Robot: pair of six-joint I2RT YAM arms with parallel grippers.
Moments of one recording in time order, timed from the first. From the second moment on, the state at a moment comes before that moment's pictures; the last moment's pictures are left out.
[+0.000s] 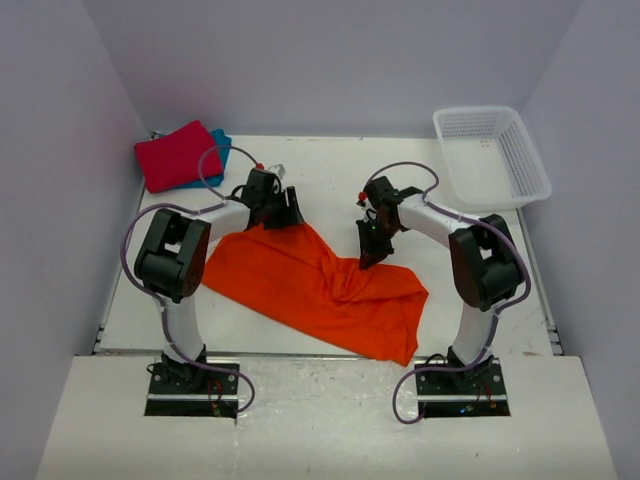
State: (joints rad) left arm -0.36 1.93 1.18 -0.11 0.18 -0.48; right arm 0.46 1.88 1.29 -0.78 -0.30 0.36
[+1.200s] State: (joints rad) left arm -0.16 1.81 0.93 0.11 0.27 -0.55; right arm 0.55 1.43 0.93 -0.81 -0.20 0.45
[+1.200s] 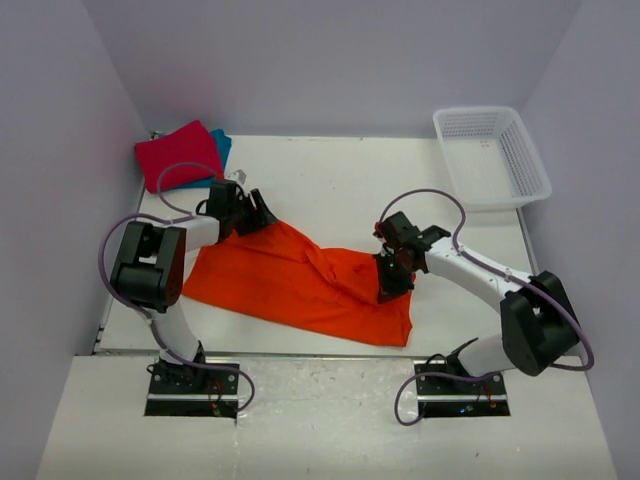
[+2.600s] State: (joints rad) left arm -0.16 1.77 0.89 0.12 0.26 -0.55; right arm 0.55 1.58 1.07 -0.75 0.04 0.55
